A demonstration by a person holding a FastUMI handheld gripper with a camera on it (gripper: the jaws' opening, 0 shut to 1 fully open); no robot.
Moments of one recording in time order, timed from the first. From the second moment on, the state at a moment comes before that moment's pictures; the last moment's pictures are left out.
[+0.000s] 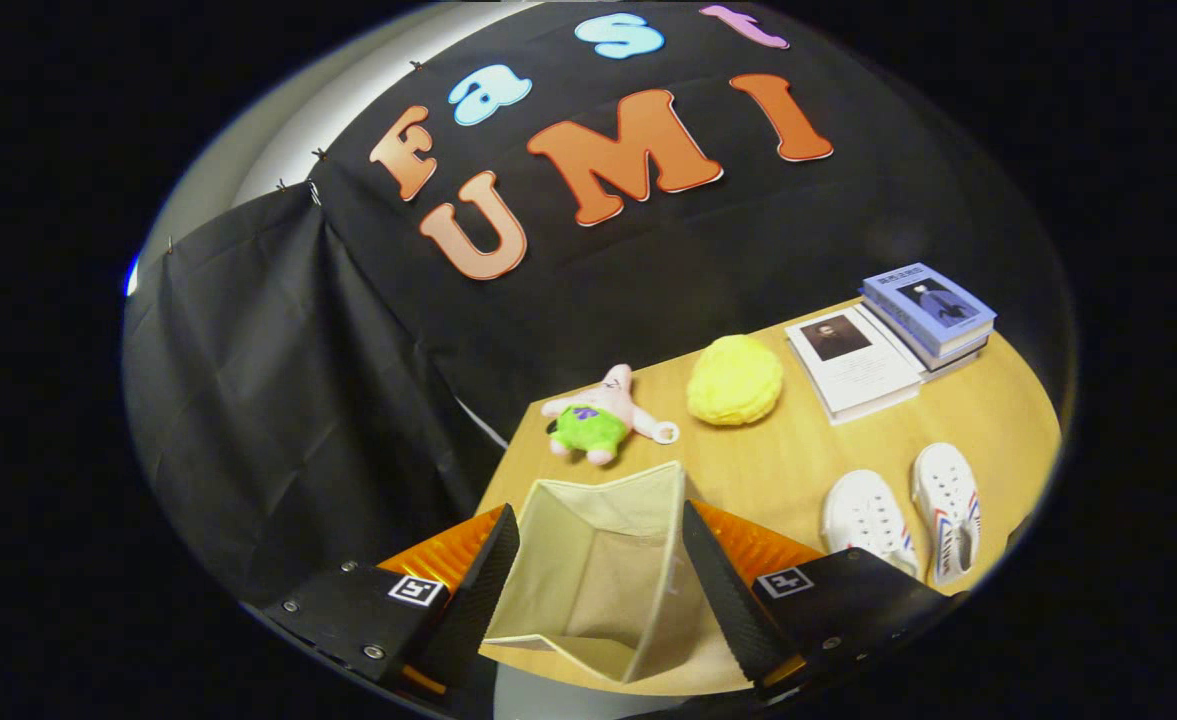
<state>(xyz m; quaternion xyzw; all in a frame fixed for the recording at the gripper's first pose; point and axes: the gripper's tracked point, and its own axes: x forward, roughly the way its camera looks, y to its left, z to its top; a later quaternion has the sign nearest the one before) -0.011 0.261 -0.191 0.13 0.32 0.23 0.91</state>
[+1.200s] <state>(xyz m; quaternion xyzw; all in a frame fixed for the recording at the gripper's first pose) 0.027 0.062 -0.399 0.00 0.45 0.10 0.89</state>
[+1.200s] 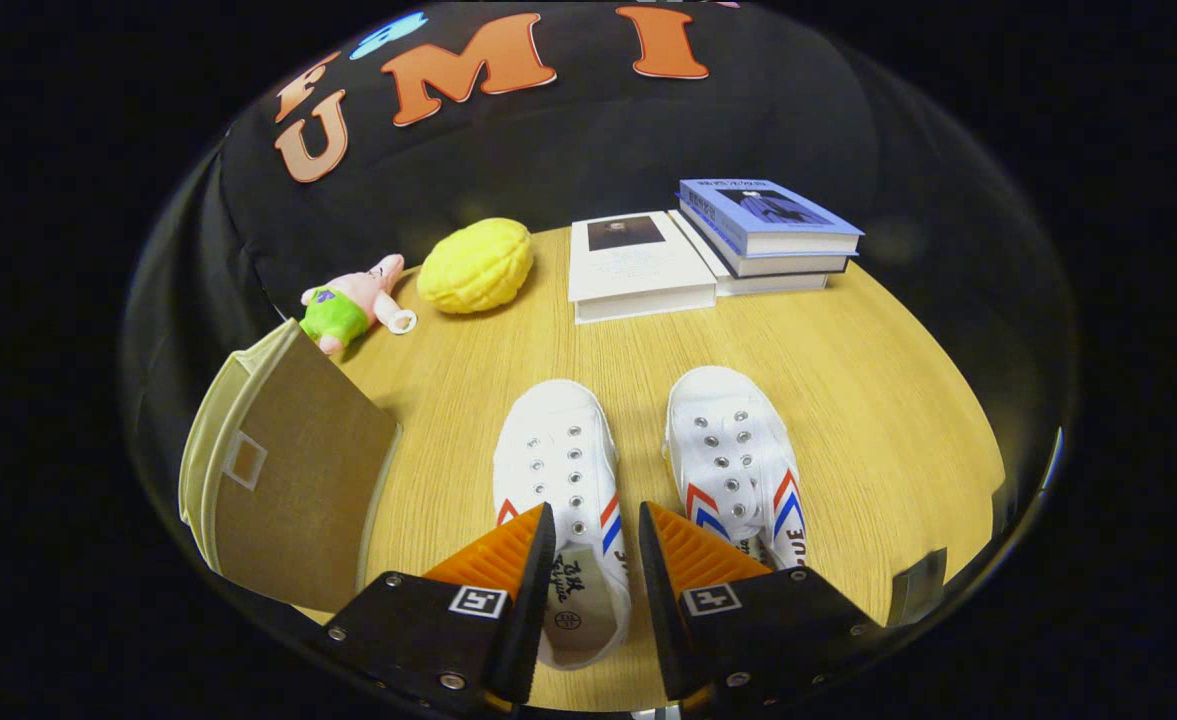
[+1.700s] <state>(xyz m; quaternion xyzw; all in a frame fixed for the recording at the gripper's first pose) 0.025 0.069 -0.441 0.02 0.50 0.13 0.85</state>
